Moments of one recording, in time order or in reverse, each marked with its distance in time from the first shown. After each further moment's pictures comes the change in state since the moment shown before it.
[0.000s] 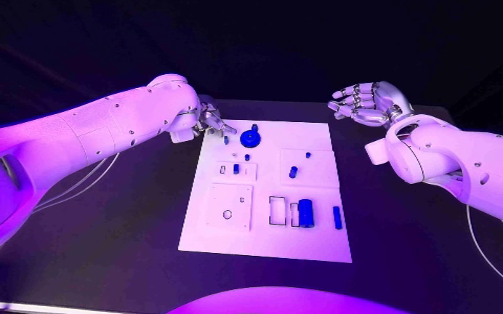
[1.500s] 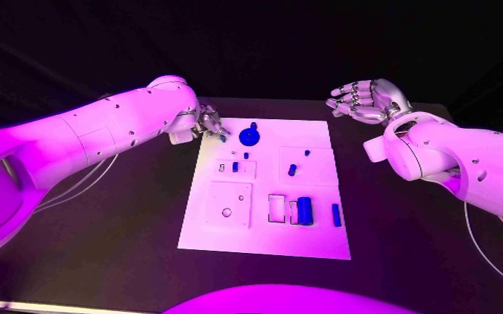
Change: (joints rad) left arm -0.009 0.009 -0.010 -0.017 0.013 0.017 0.005; left_hand 0.169 0.038 0.149 -0.006 0.000 0.008 -0.022 0.061 0.075 0.016 -0.024 0.009 -0.003 0.000 -0.022 0.004 0.000 0.000 0.011 -0.011 0.004 0.012; right arm 0.000 0.002 0.000 0.000 0.001 0.001 0.000; right_hand 0.005 0.005 0.000 0.000 0.000 0.000 0.000 0.000 -0.001 0.000 0.000 0.000 -0.004 0.000 0.000 0.000 -0.005 0.000 0.000 0.000 0.000 -0.006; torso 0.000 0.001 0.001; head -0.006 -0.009
